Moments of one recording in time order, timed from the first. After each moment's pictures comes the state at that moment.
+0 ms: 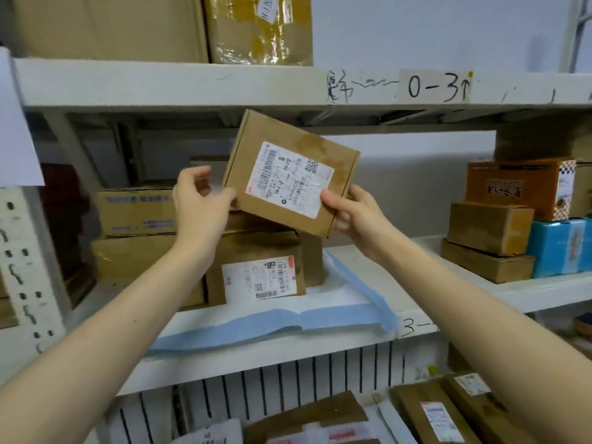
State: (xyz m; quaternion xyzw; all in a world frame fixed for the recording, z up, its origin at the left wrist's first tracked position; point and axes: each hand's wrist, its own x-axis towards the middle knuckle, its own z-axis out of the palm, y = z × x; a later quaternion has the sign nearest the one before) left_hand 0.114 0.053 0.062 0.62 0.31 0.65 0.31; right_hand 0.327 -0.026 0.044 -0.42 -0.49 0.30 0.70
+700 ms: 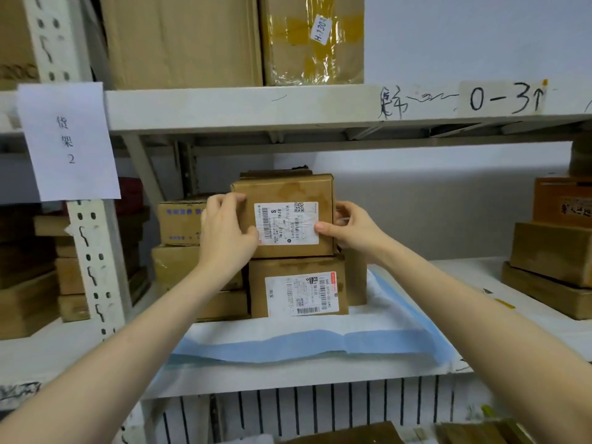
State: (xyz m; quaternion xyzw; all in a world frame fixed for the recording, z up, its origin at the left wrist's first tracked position) left_hand 0.079 0.087 0.050 0.74 0.41 0.54 0.01; right_hand 0.306 0.056 0.047 -0.54 -0.60 0.19 0.56
